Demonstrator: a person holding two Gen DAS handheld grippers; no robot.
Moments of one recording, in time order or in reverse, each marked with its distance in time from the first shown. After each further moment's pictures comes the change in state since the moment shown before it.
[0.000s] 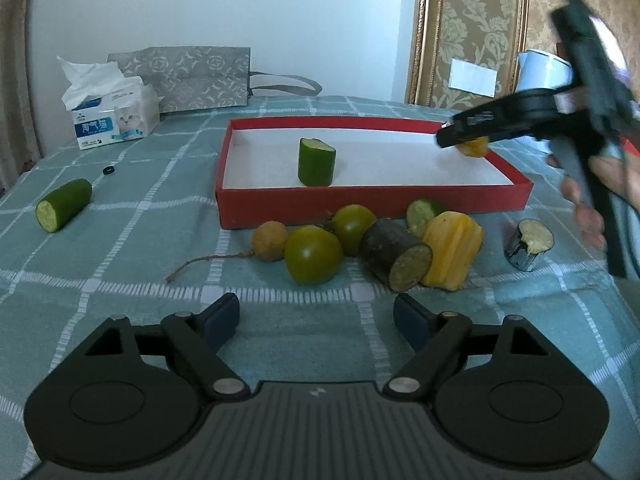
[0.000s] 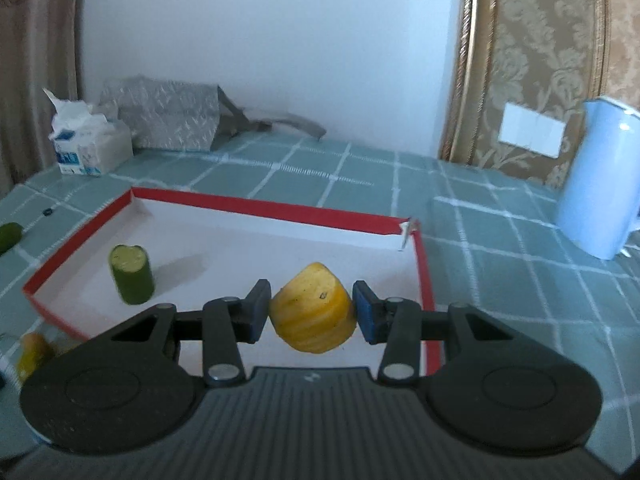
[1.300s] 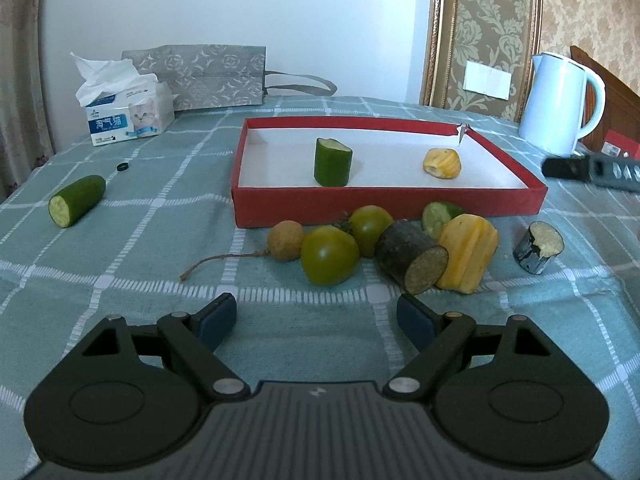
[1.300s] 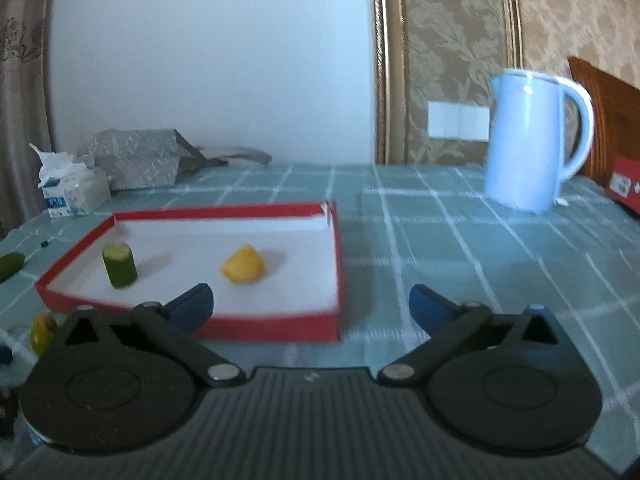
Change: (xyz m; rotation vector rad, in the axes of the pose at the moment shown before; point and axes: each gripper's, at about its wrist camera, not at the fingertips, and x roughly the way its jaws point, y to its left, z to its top) left arm 0.001 0.002 0.000 -0.017 0.000 0.041; right arm -0.085 -0.044 -0.072 0.176 -0.142 -0.076
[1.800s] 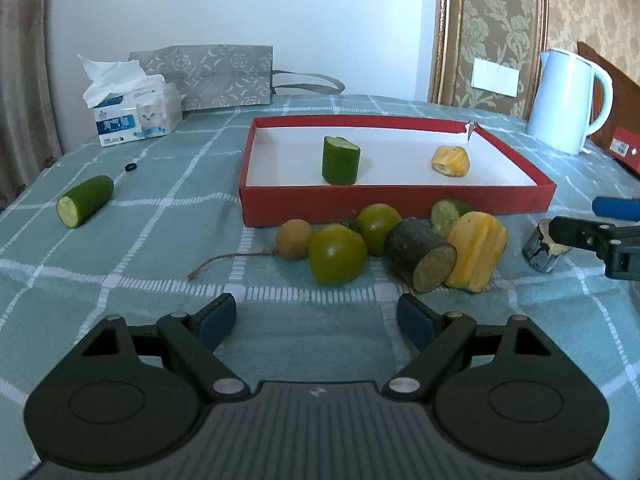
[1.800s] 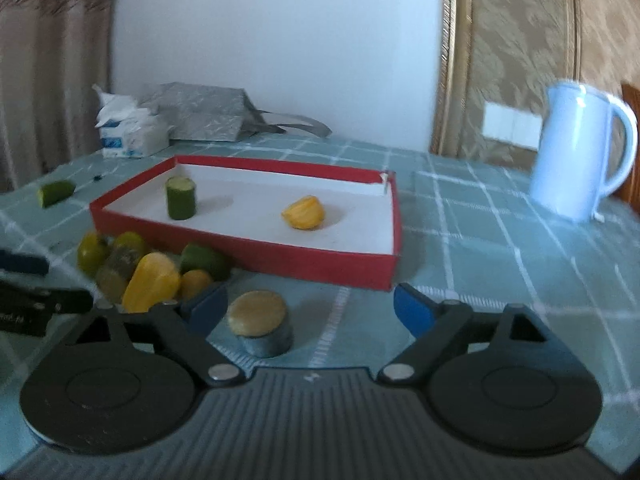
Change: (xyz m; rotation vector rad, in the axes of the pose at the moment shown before) left arm 0.000 -0.003 0.000 0.006 0.005 0.036; right arm -0.021 0.032 -0.033 -0.186 0.029 0.119
